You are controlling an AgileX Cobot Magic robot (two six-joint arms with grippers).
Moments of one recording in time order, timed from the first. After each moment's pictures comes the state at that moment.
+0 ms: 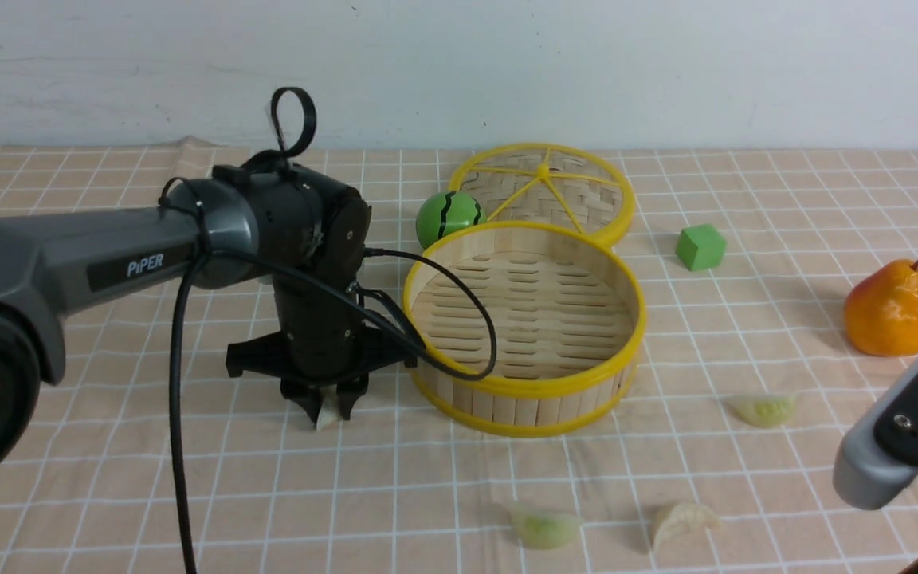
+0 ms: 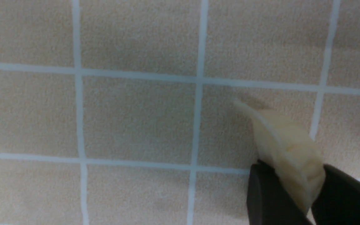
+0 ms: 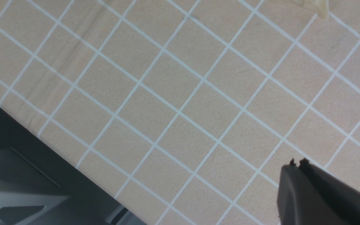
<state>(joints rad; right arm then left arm) 0.56 0.97 -0.82 0.11 1.11 -0.11 -0.43 2.11 -1.59 0.12 0.96 -0.61</state>
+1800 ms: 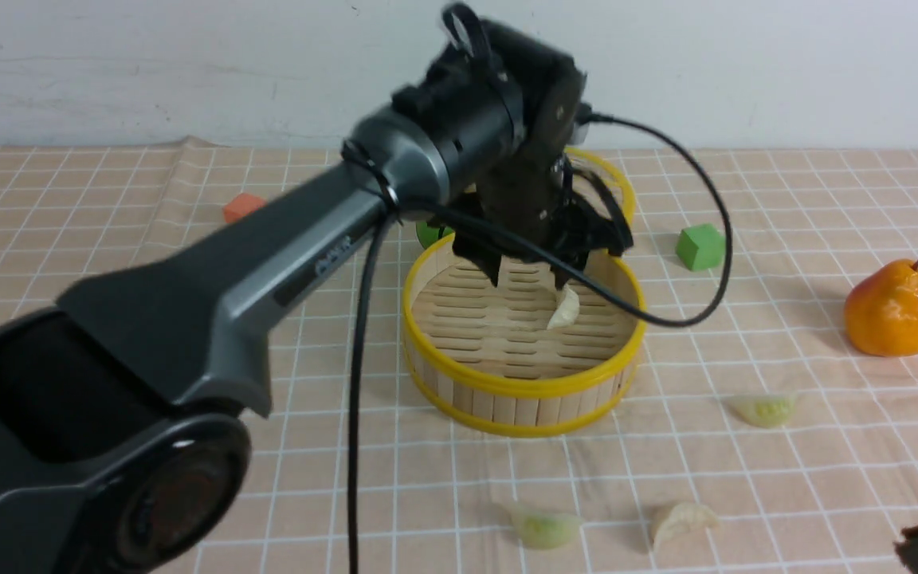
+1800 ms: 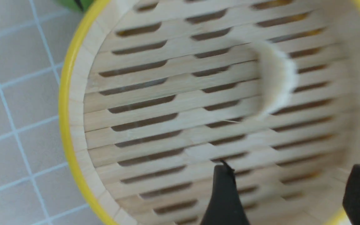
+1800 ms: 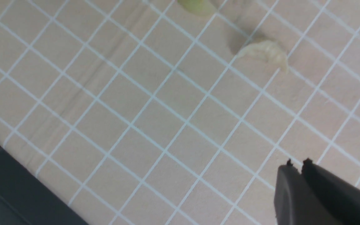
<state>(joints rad) 0.56 0.80 -0.86 0.07 1.06 -0.11 -0.67 2.27 -2.36 0.10 1.22 -0.37</state>
